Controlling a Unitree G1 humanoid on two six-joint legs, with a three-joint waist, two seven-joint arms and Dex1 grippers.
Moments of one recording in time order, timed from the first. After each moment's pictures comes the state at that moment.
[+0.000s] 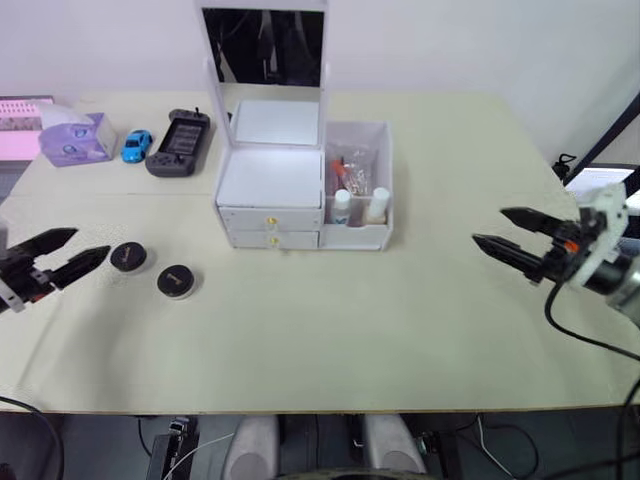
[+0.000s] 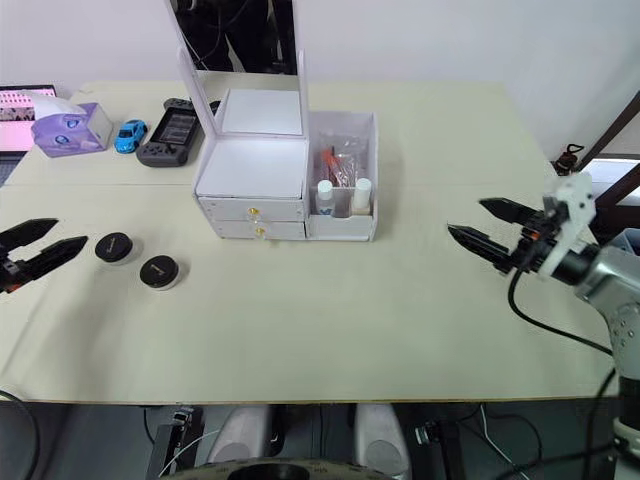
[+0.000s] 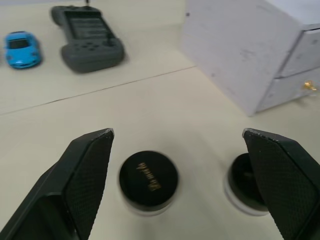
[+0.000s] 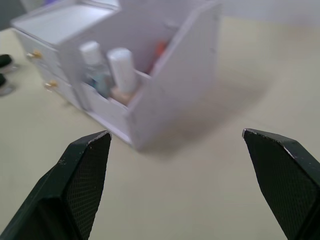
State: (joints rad) left arm -0.13 0.95 0.59 0.47 -0.53 0.24 -1.14; right arm -0.08 -0.87 -0.46 -0.08 0.67 0.49 0.93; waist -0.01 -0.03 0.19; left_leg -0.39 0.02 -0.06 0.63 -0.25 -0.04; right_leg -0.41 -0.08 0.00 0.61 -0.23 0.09
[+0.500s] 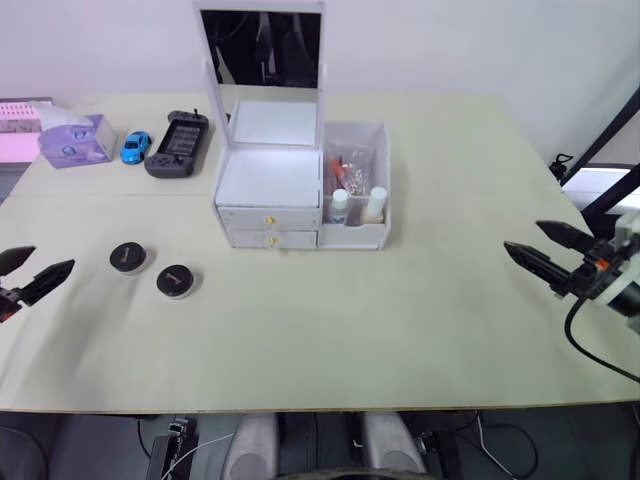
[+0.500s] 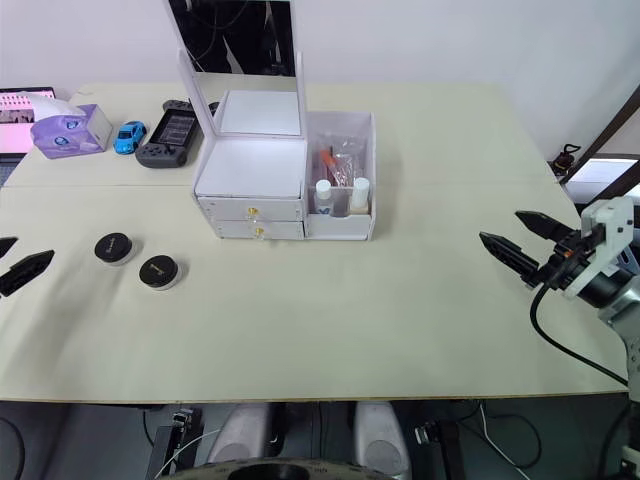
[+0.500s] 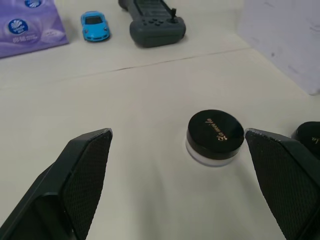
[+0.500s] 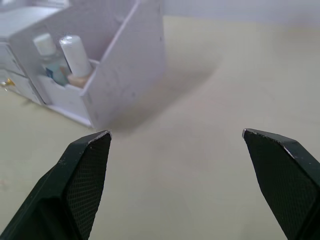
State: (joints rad) left arm -0.12 0.95 0.61 0.59 -0.50 0.10 -1.14; right arm -0.05 -0.82 -0.53 -0.09 0.69 0.47 0.92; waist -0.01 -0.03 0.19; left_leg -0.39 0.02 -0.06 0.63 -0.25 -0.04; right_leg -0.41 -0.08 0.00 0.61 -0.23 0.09
